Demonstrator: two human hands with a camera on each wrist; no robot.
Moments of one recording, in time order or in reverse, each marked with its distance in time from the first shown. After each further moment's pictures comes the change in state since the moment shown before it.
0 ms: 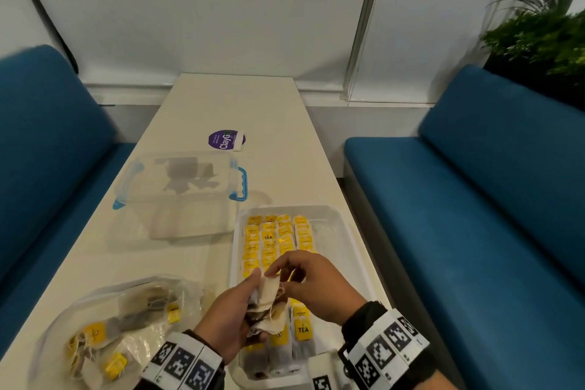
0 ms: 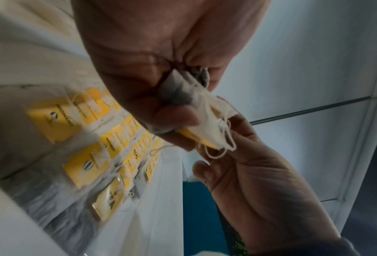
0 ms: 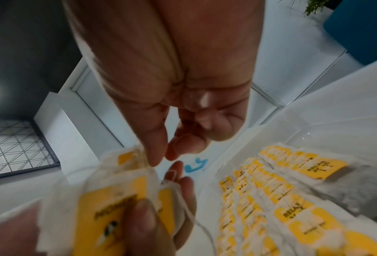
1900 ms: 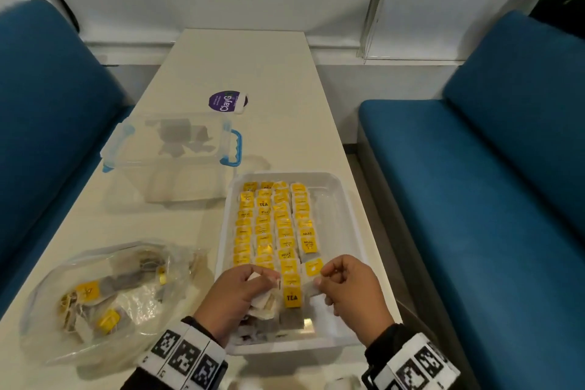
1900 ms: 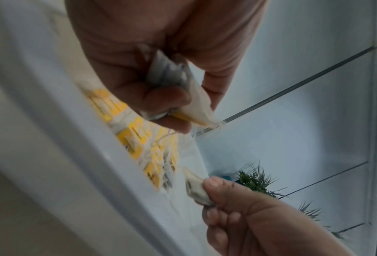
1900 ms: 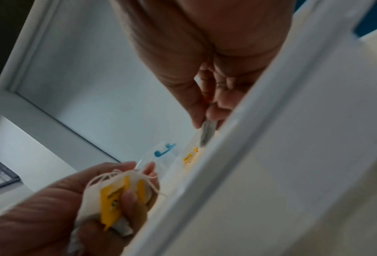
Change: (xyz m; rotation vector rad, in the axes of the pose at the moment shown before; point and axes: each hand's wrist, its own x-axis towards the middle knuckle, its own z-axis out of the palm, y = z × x) left_hand 0.008 -0.031 0.013 0.270 0.094 0.194; right_hand -0.046 0.078 0.000 0.367 0.333 0.399
